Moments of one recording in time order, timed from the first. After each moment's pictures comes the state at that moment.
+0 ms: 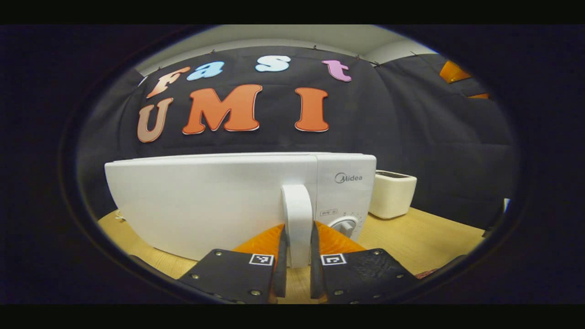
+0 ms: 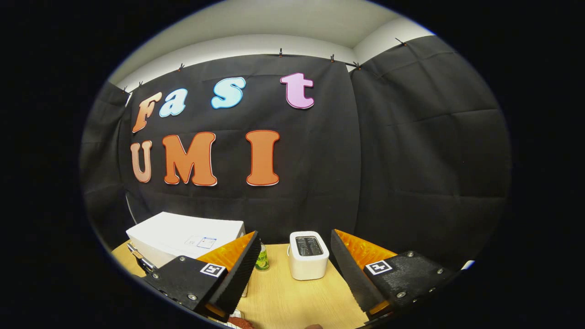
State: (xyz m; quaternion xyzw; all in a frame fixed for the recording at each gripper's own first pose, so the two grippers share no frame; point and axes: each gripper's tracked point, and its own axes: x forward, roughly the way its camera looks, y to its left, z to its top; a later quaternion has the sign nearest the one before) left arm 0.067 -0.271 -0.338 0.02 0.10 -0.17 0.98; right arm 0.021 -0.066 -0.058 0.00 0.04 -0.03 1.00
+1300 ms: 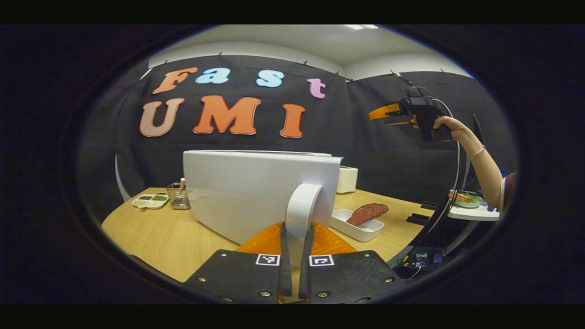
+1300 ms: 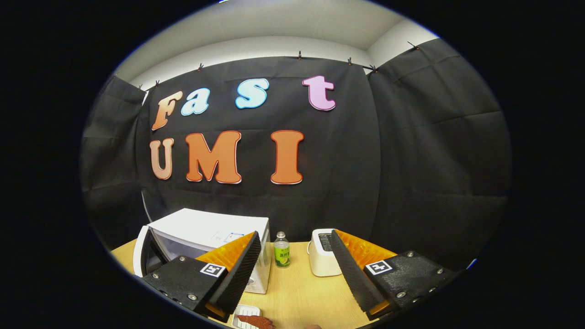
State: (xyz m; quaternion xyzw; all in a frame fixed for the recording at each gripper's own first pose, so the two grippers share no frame) left arm -0.158 -0.069 -0.298 0.00 0.11 -0.28 0.95; right arm -0.002 0.002 -0.072 -0.01 0.04 0.02 1.00
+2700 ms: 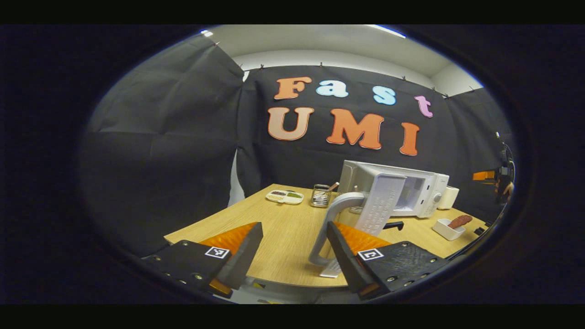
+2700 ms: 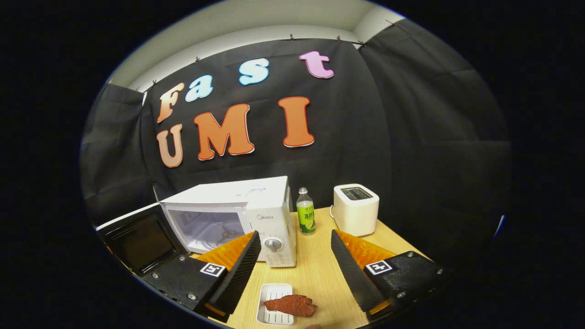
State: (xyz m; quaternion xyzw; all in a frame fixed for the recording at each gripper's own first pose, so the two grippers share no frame) left arm -0.172 0.225 -0.275 -0.04 0.09 0.03 0.99; right arm -0.039 0.041 -0.229 0.08 0.10 0.03 0.99
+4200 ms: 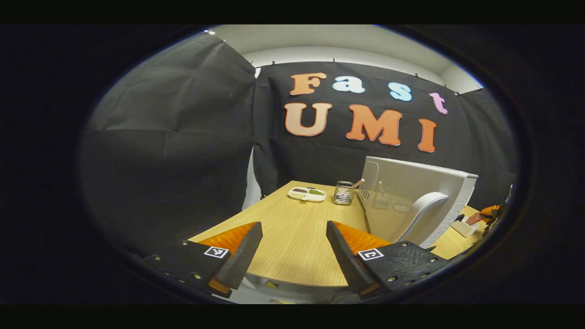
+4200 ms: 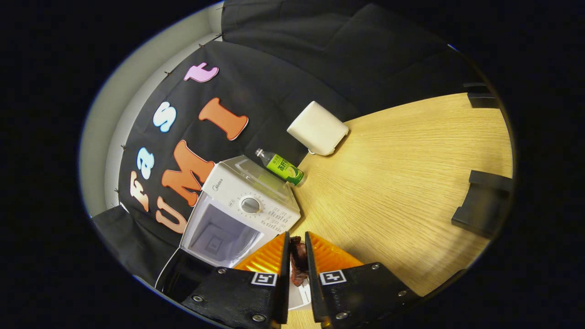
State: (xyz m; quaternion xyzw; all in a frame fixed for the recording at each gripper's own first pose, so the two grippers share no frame) left arm -0.162 0.281 -0.288 -0.03 0.10 0.07 0.99; right arm -0.064 0.055 -0.383 0.45 0.15 -0.01 0.88
